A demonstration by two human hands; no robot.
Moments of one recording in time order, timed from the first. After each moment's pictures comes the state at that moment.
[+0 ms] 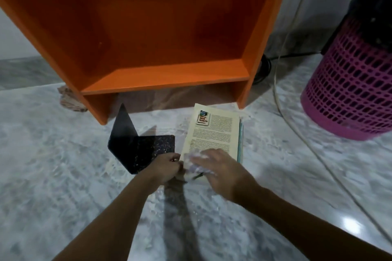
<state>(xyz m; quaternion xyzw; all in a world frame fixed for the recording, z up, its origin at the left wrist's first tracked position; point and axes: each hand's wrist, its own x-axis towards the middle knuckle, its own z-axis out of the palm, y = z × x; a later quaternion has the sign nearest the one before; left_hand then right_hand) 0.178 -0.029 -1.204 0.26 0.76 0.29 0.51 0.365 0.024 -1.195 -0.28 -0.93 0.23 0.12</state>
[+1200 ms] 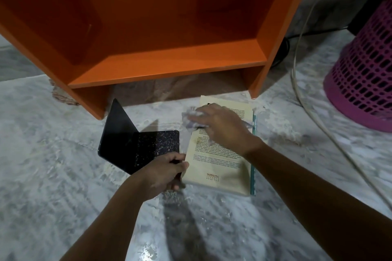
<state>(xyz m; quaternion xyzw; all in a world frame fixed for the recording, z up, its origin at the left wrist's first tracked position) 0.159 -0.025 -1.223 0.18 0.70 0.31 0.61 0.295 0.130 -1.225 -0.26 -0.95 0.10 0.14</state>
